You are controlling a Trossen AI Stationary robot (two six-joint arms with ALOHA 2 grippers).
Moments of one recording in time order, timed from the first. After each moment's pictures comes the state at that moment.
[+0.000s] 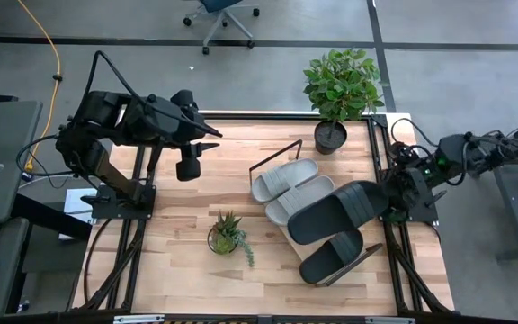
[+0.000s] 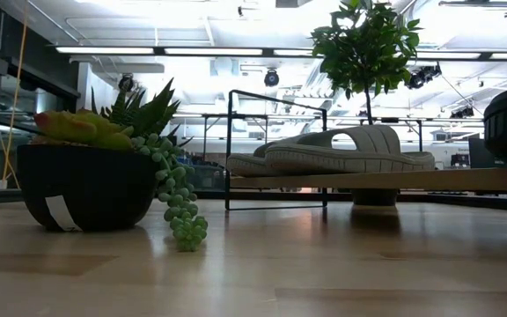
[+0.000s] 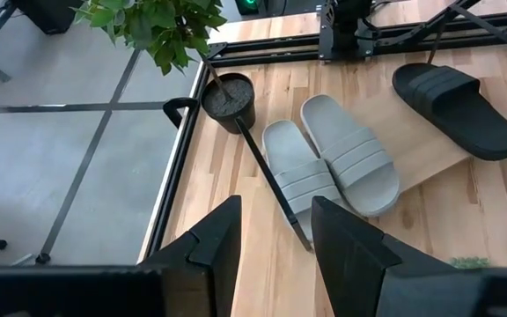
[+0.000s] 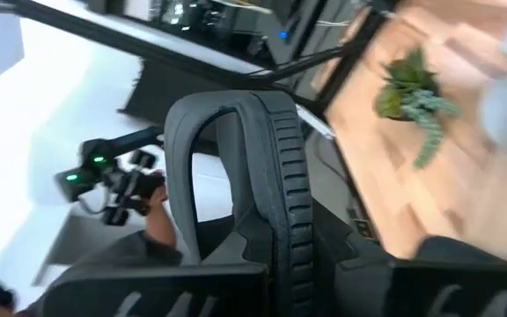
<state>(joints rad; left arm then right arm) 0.00 1.57 2.34 -1.50 -0.38 0.02 0.41 0.57 1.03 -0.65 0.05 1.23</state>
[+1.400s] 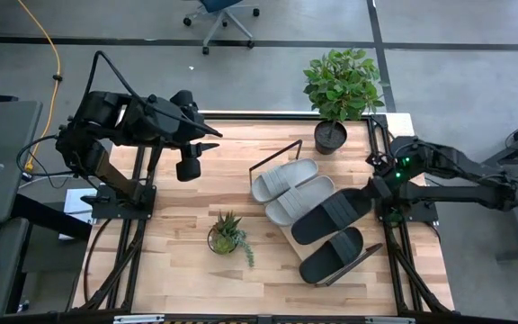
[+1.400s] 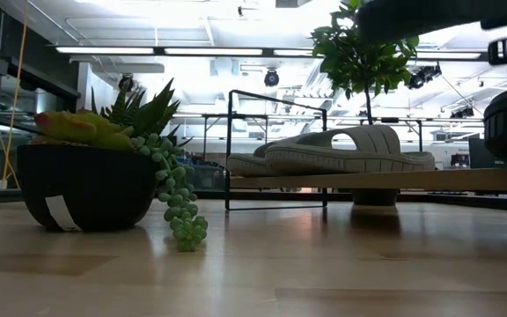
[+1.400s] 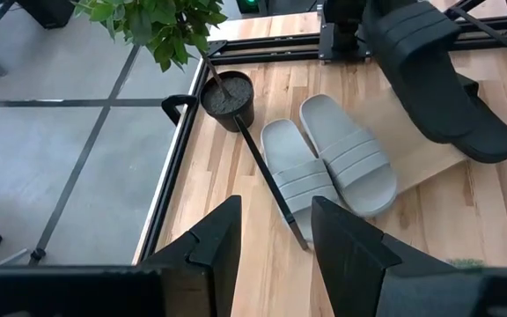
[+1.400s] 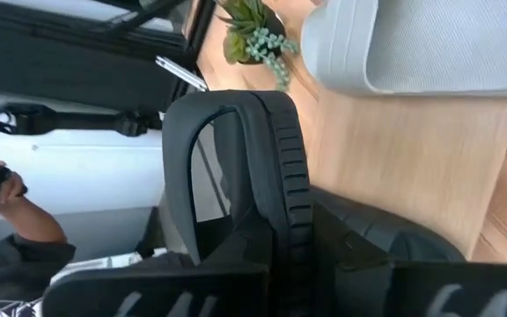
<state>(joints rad) 0.00 1.57 2.34 -1.51 -0.37 0.00 -0.20 0.51 0.79 -0.88 -0.54 0.97</state>
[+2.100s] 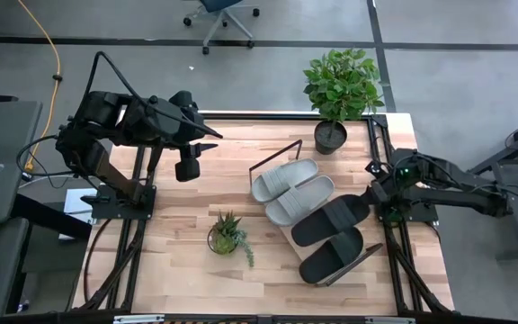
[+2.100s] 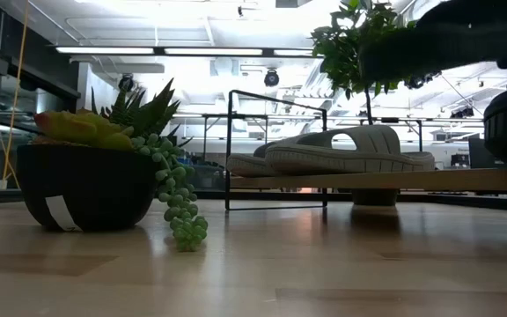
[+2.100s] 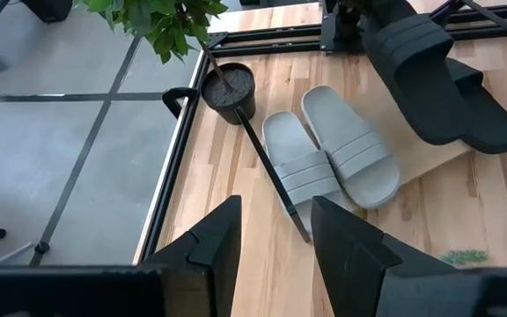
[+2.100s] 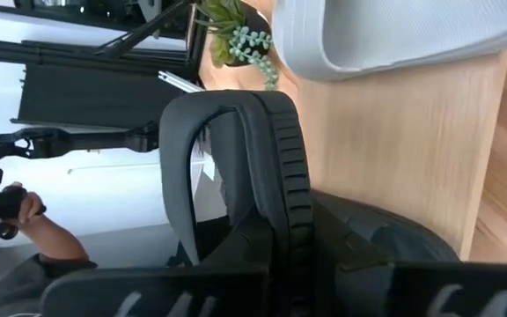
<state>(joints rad) 0.00 1.57 2.34 -1.53 -0.38 -0.01 -0.20 0.28 0.50 -0.76 -0.55 1.12</state>
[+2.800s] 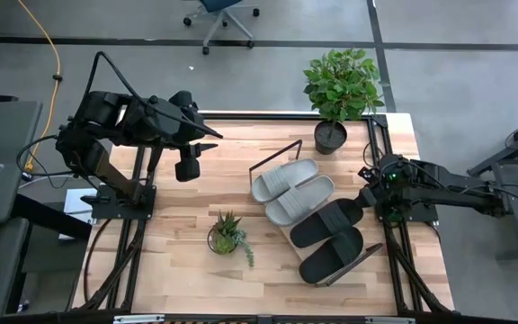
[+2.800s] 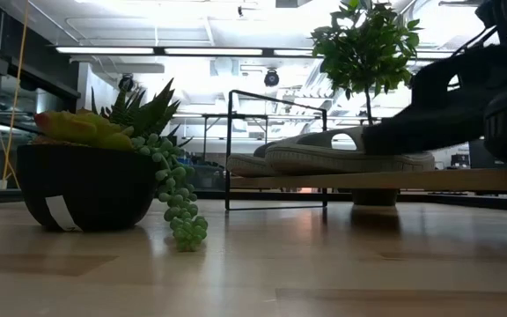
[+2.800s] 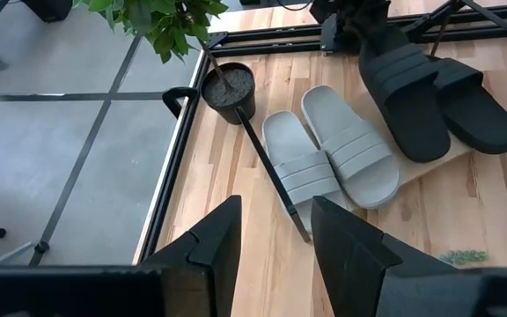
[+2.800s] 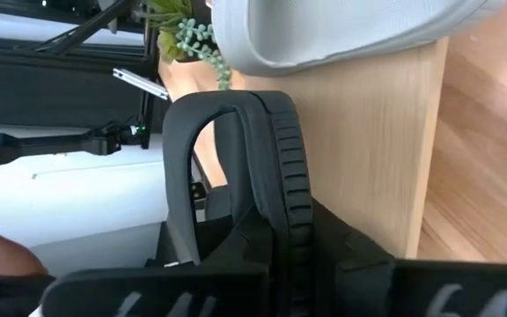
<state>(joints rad) 0.00 1.57 2.34 -1.53 -0.38 -0.01 -0.20 0.28 0.37 -0.71 -0.53 1.09</state>
